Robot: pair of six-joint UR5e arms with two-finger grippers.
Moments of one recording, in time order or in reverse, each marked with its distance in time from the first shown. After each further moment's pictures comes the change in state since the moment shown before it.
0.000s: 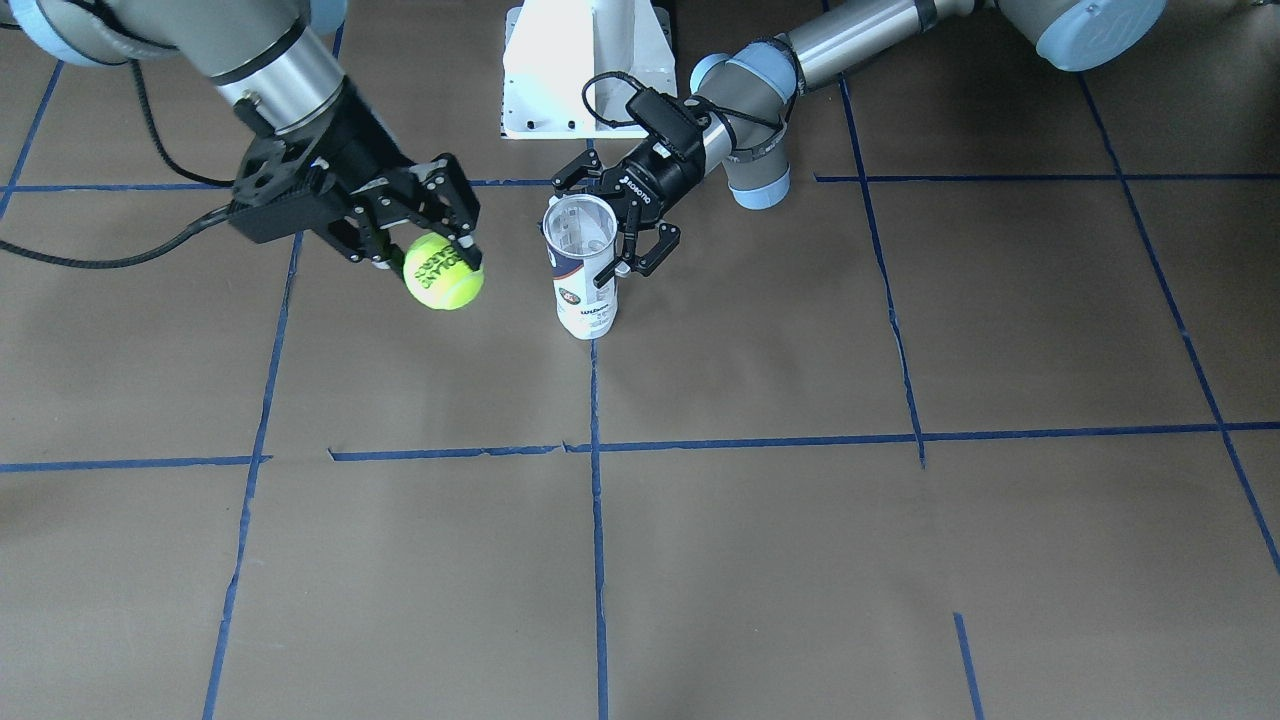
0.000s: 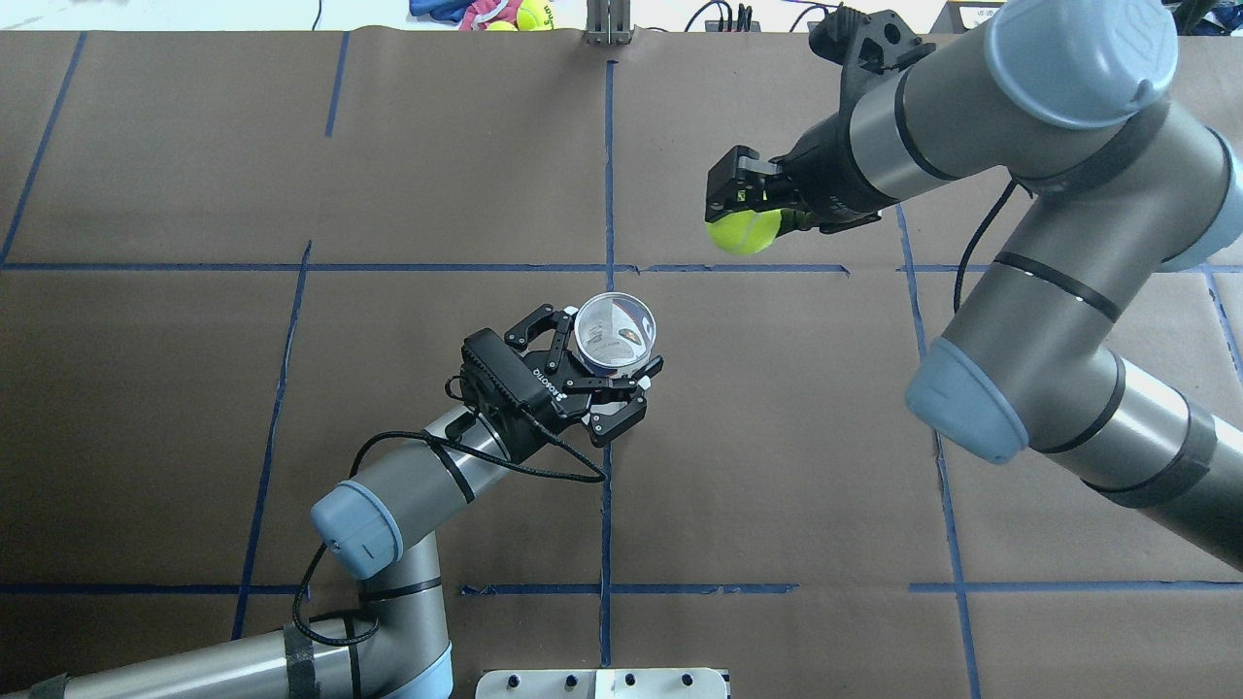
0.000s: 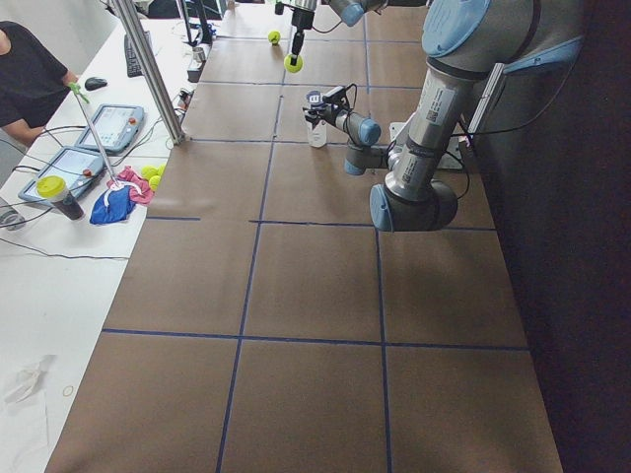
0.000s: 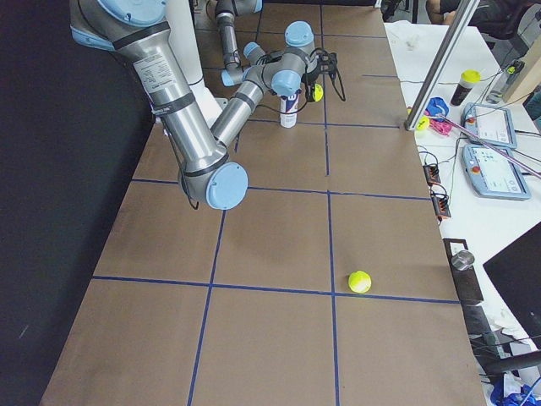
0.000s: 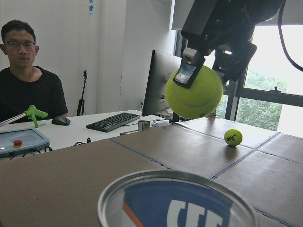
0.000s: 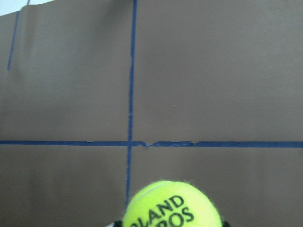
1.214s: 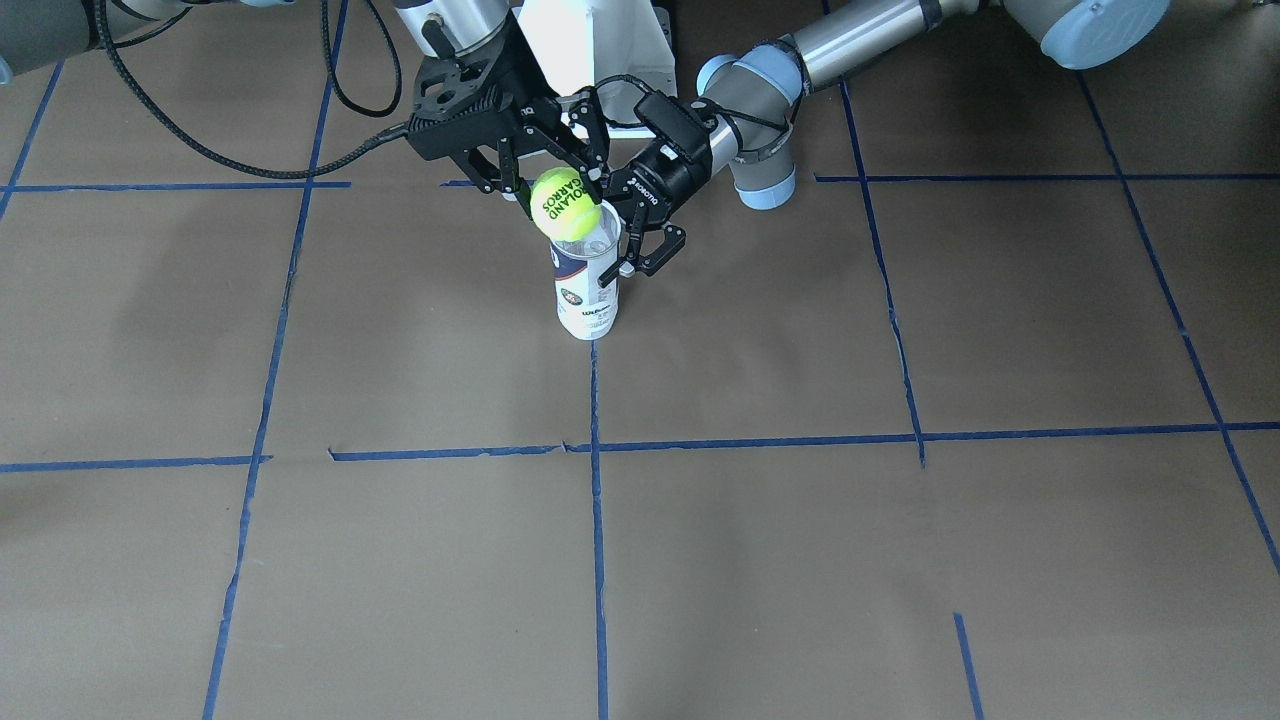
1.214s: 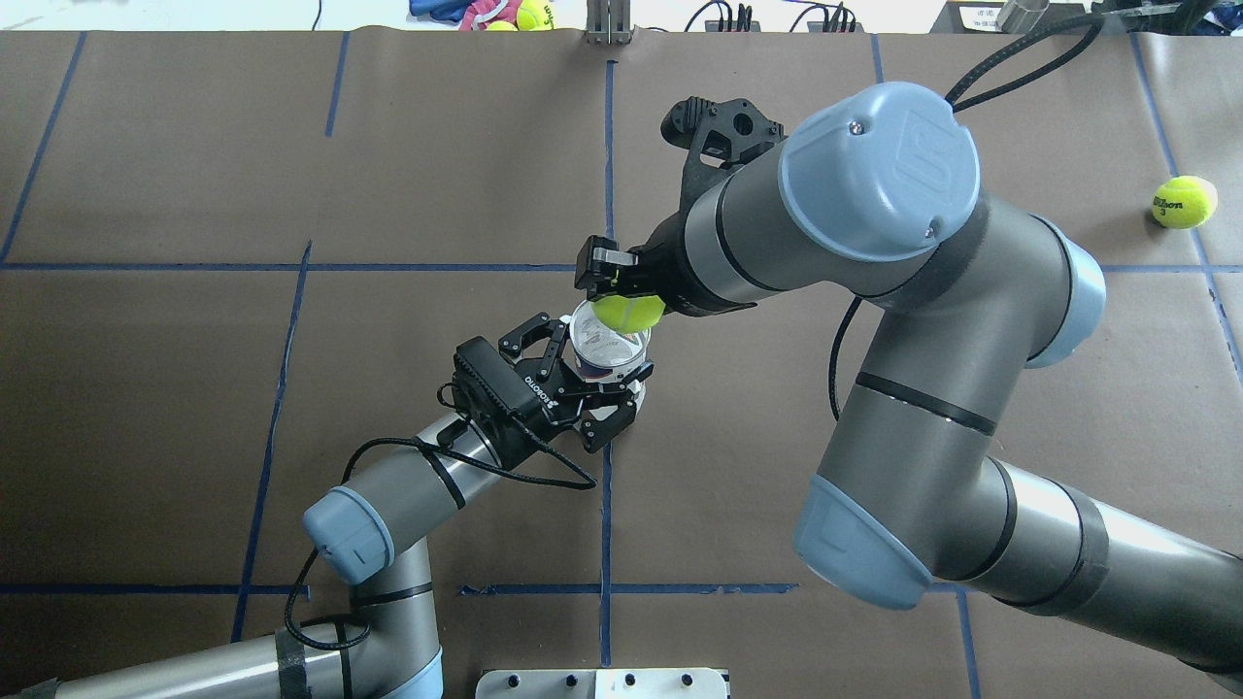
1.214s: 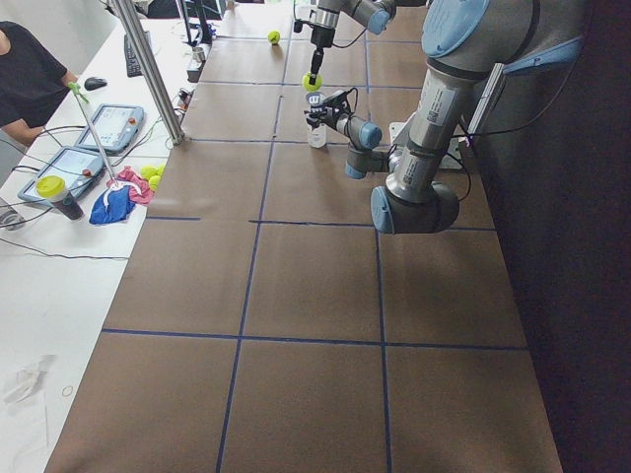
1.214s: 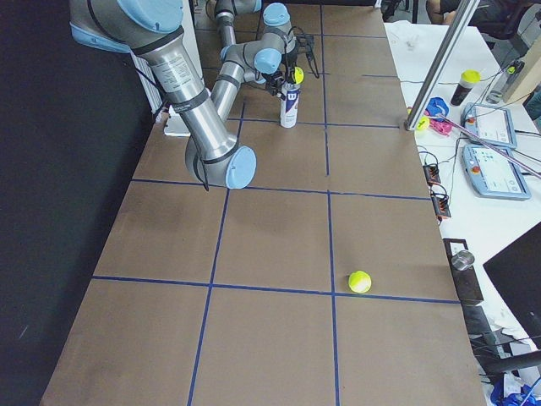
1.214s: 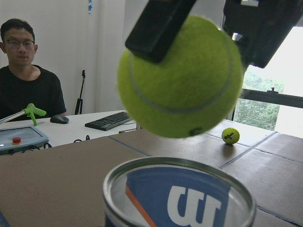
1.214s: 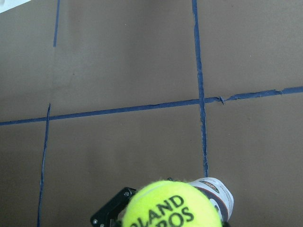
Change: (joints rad) left arm 0.005 0.018 0.003 -0.005 0.000 0.001; right arm -0.189 0.101 0.038 -0.148 -0.165 0.064
